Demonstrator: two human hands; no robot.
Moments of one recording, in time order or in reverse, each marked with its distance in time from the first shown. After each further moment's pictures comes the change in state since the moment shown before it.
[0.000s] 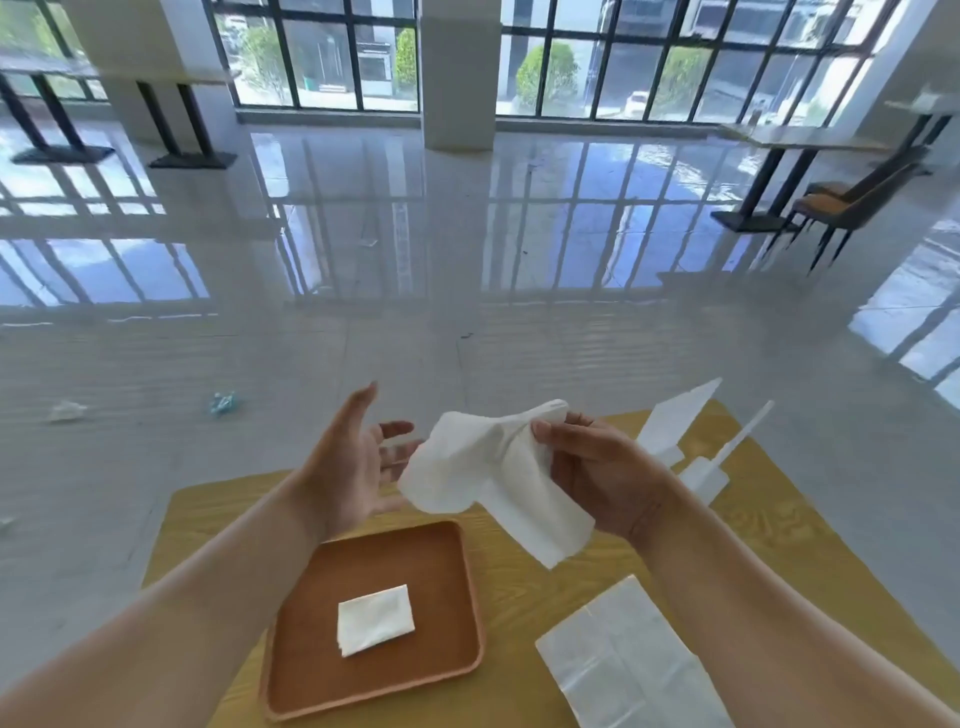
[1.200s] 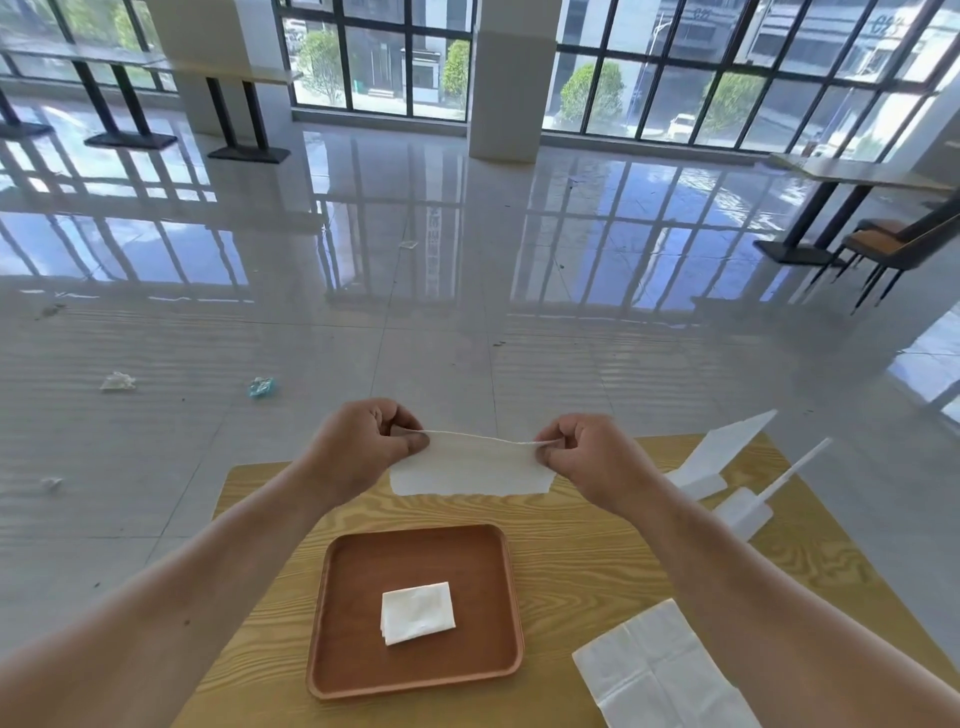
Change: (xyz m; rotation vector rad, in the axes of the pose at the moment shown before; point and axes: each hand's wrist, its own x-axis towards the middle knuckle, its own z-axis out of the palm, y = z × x) left_hand -0.030 0.020 -0.069 0.735 0.236 0.529; right_hand 0.055 0.021 0.029 -1.192 0.516 -0.049
